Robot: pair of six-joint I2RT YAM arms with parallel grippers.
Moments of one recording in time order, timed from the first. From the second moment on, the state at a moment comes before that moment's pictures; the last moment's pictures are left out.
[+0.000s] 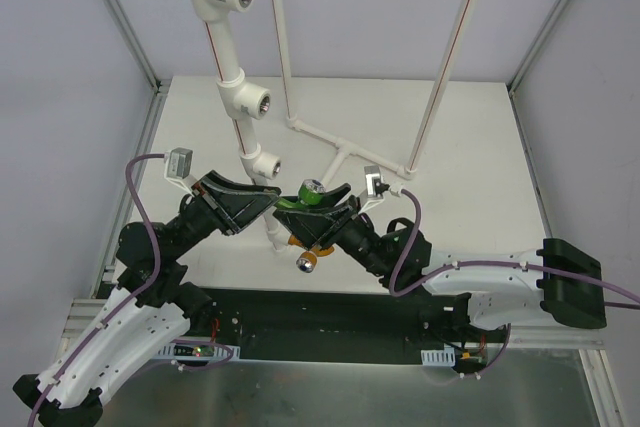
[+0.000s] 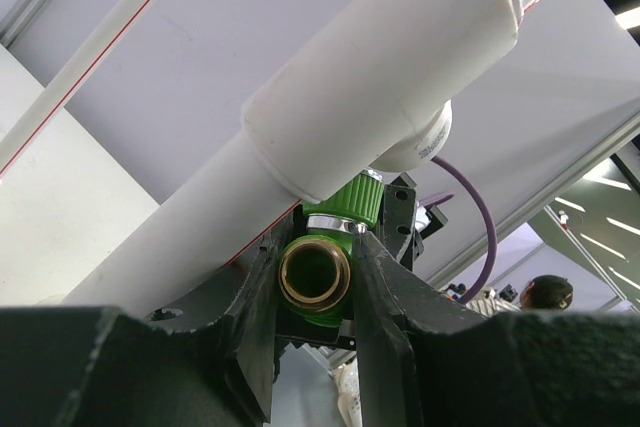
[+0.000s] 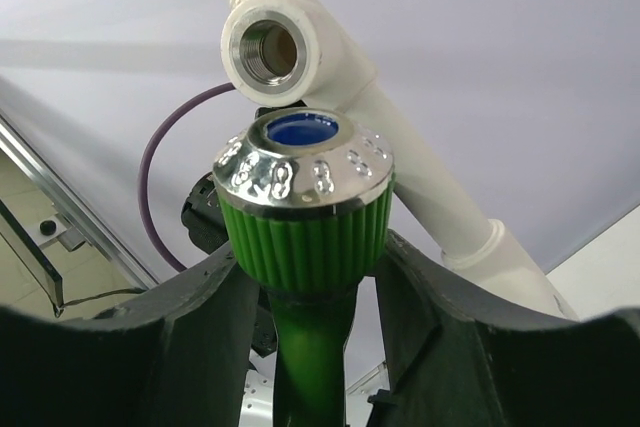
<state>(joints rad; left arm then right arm) -0.61 0.42 0.56 0.32 0.39 -1.13 1.36 1.26 0.68 1.13 0.25 0.68</state>
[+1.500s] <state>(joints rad) -0.63 0.38 0.59 0.13 0.45 -1.04 1.38 1.13 0.63 0.92 0.22 0.58</state>
